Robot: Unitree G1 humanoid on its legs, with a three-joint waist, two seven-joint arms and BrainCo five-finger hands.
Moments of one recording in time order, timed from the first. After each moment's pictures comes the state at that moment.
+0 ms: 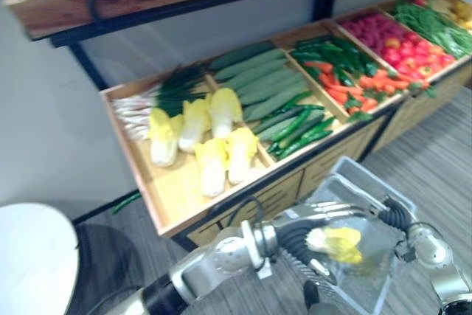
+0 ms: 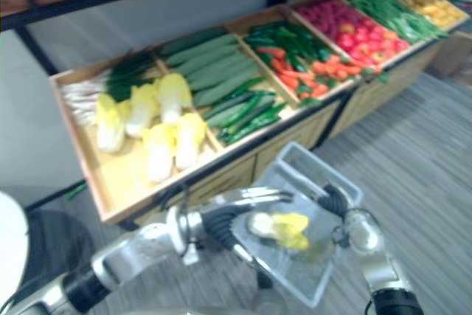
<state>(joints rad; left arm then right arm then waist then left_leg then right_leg) -0.11 0.52 -0.67 -0.32 0.09 -0.32 -0.18 0.04 -0.50 -0.14 0.45 -0.36 -0.14 0.12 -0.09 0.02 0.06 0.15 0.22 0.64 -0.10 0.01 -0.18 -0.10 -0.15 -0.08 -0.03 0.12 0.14</state>
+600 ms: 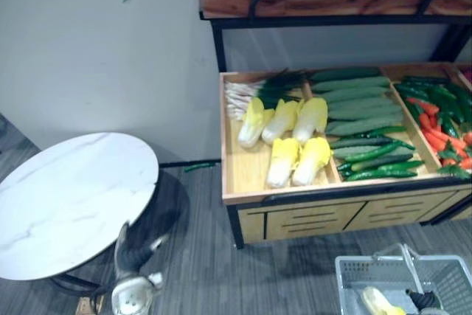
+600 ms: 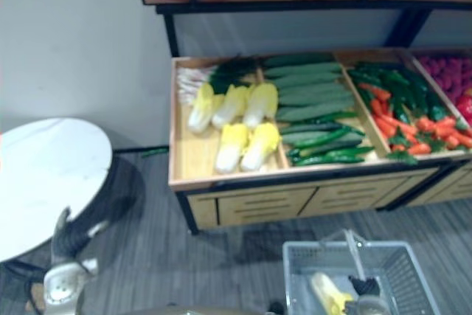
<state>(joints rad) 0.23 0.12 0.48 0.50 0.26 -0.13 0.26 0.05 -0.28 -0.51 1.04 -0.38 -0.06 -0.12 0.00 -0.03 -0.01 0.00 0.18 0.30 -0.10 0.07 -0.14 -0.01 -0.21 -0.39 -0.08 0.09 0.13</state>
